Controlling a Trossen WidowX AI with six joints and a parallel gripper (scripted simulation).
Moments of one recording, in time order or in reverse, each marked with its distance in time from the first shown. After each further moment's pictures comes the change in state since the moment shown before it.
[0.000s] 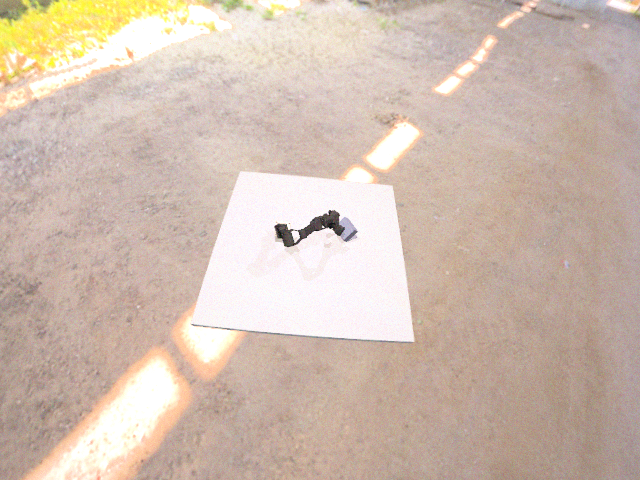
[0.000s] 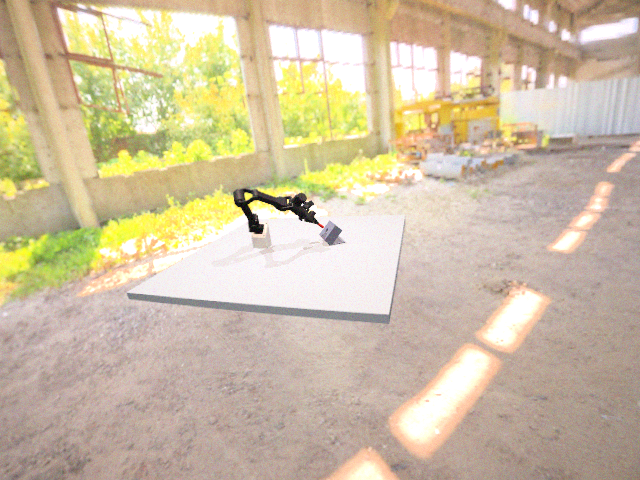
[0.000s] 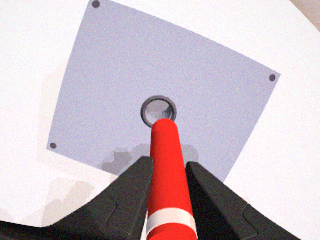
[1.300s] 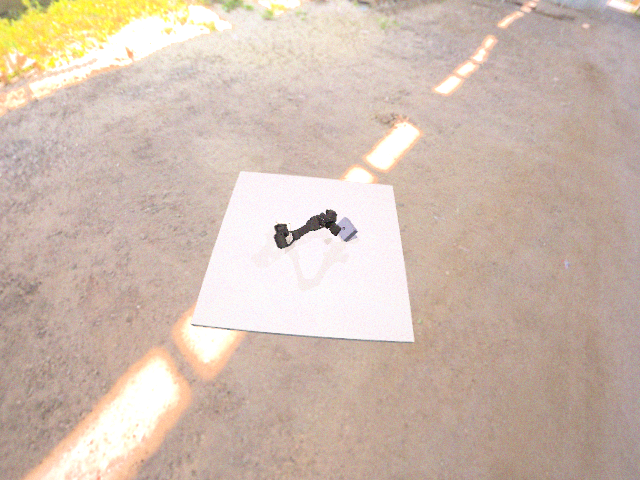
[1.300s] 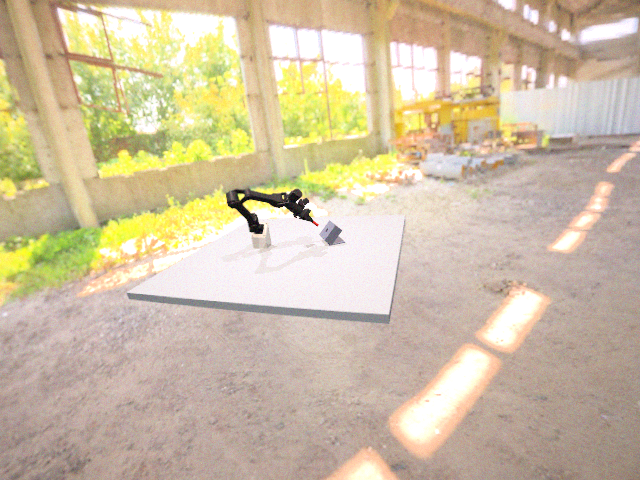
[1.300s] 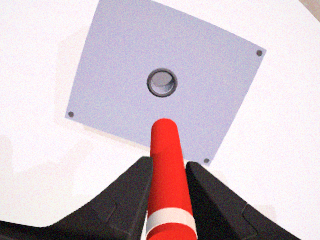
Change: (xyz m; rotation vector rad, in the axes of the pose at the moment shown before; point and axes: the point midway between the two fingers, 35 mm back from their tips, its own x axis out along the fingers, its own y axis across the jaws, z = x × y) arm -0.035 -0.001 -0.006 0.017 0.038 0.018
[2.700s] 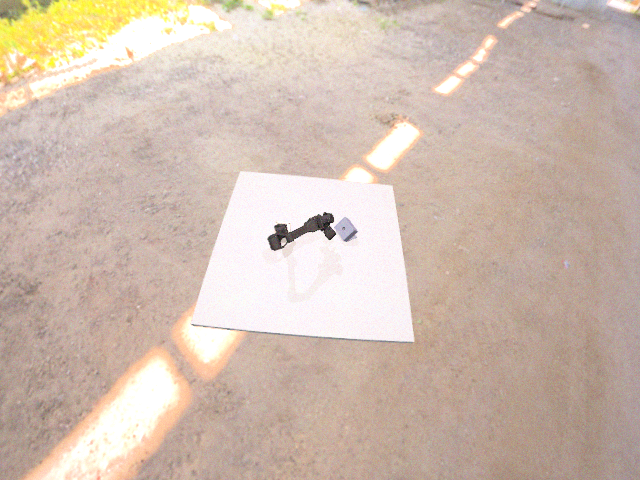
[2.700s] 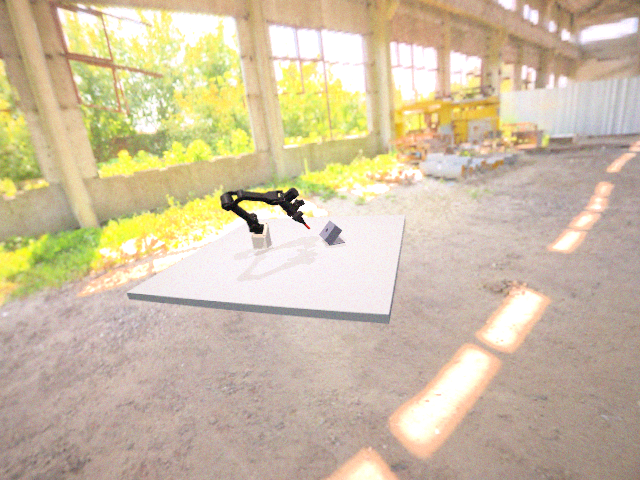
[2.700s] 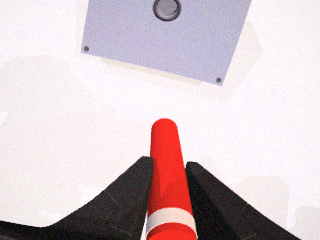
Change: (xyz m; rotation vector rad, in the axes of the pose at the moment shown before) arm -0.032 -0.003 -0.034 0.121 0.143 0.034
